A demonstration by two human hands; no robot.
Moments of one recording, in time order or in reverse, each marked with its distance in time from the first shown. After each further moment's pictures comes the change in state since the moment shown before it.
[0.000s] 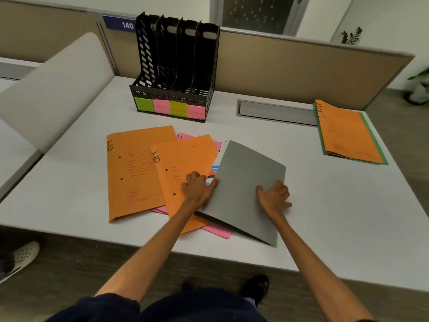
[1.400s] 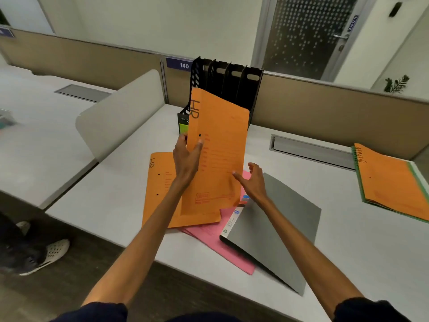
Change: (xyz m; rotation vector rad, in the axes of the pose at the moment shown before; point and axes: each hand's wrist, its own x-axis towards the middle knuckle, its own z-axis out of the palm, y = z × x) left_hand 0.015 0.005 -0.194 -0.672 0.726 0.197; right_hand -0.009 -0.183 0.013 0.361 -0.305 -0.574
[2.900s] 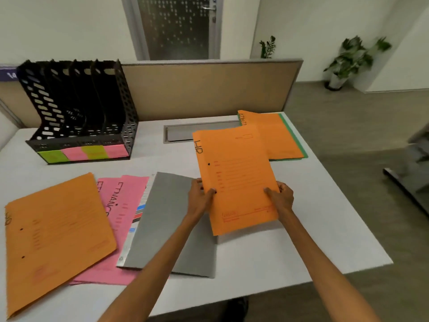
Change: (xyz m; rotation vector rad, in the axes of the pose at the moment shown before) left_hand -0.200 0.018 0.291 -0.039 -0.762 -0.331; right_hand -0.105 0.245 -0.287 0.354 0.649 0.580
